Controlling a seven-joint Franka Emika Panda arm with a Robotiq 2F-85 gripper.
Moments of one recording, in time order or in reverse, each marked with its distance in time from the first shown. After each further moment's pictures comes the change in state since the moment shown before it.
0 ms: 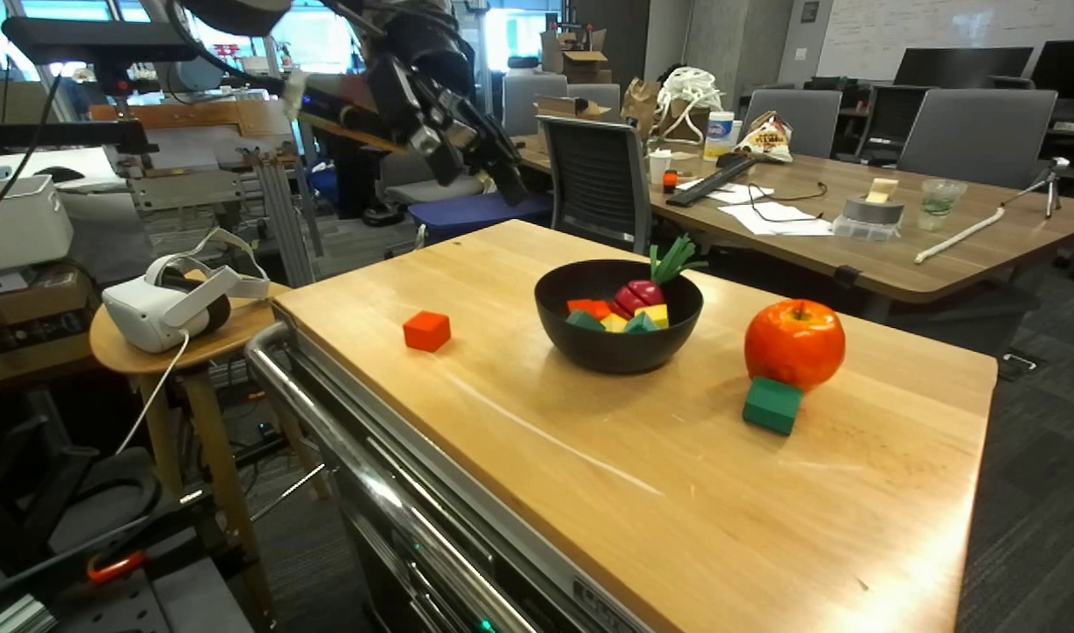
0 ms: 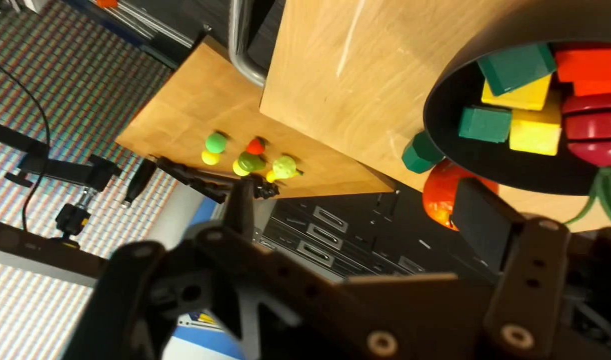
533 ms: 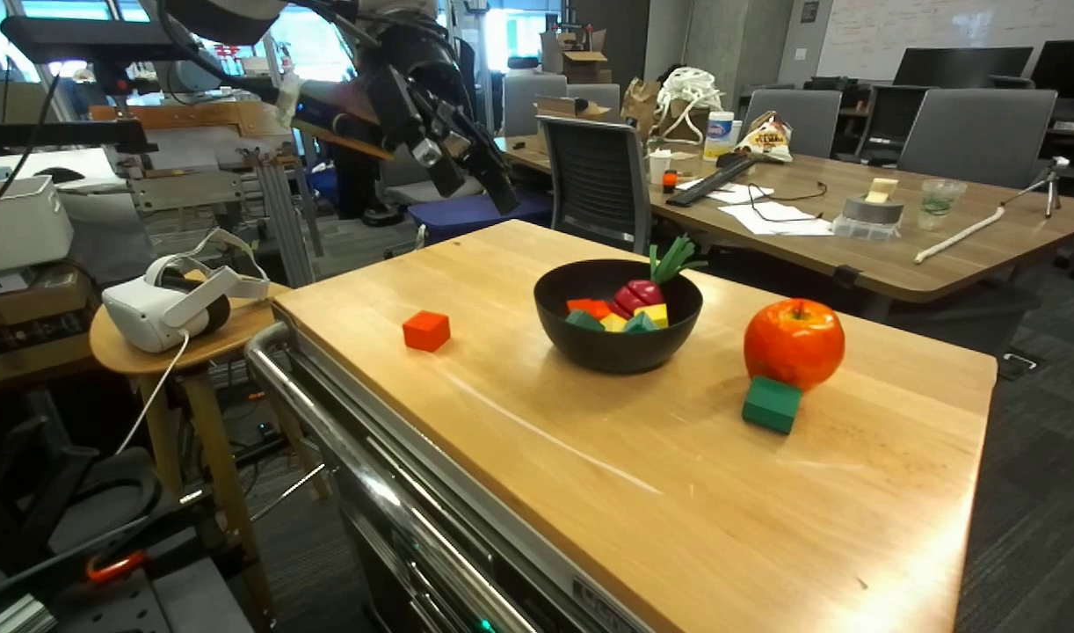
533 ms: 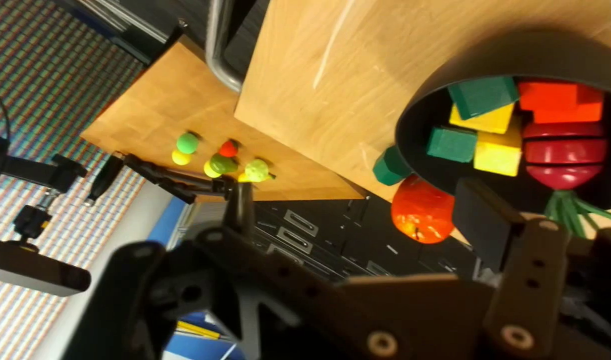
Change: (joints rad) arm -0.001 -0.008 0.008 -0.031 -0.005 0.069 -0.041
